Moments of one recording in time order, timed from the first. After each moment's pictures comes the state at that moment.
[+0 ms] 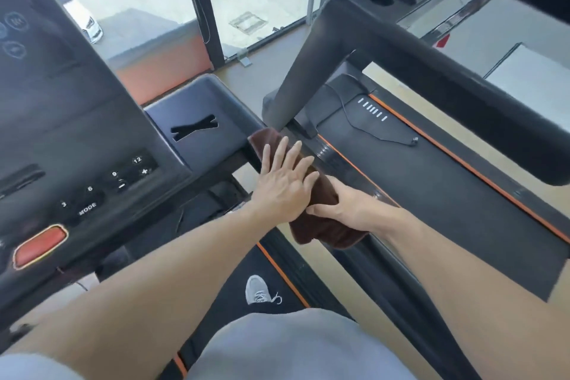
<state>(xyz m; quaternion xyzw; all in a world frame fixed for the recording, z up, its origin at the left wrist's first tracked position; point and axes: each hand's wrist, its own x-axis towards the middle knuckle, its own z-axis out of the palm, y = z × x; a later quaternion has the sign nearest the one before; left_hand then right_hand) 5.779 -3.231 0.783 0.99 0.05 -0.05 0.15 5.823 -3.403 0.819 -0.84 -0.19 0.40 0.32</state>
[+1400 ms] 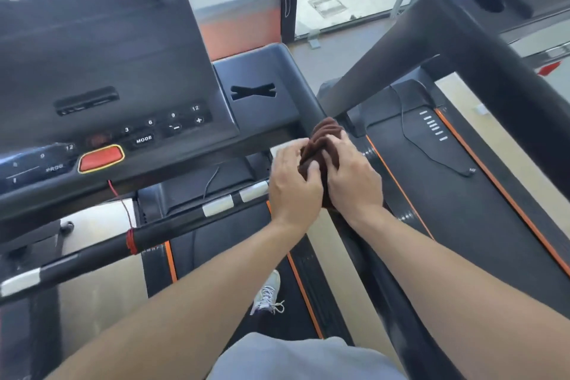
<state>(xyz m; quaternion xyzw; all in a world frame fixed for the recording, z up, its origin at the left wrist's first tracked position) 5.723 -3.253 0.800 0.74 0.36 0.28 0.48 5.821 -3.326 0.786 -0.91 -0.31 0.07 0.26</state>
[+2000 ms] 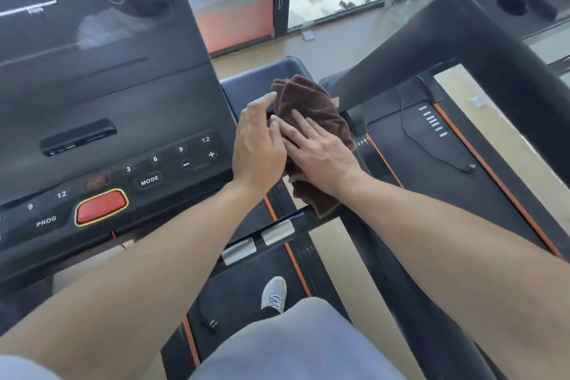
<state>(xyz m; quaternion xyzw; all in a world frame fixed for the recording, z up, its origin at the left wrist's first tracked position) 5.757 -3.091 0.804 0.82 0.31 0.29 0.39 5.872 -3.198 0.768 -0.75 -0.66 -0.09 -0.02</state>
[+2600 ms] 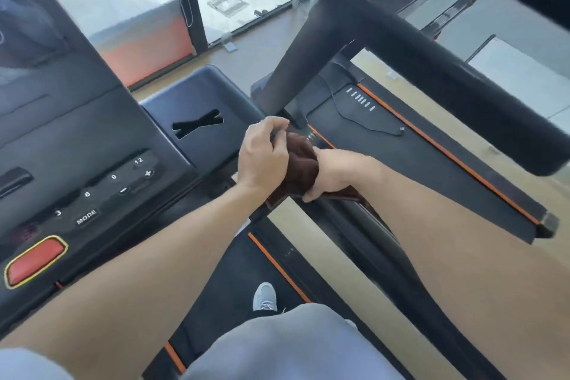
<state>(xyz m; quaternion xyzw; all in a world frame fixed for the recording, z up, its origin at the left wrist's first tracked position) 5.786 -3.176 0.816 0.83 0.19 0.18 0.49 5.862 -3.312 0.848 -0.90 -0.25 0.35 -0.03</state>
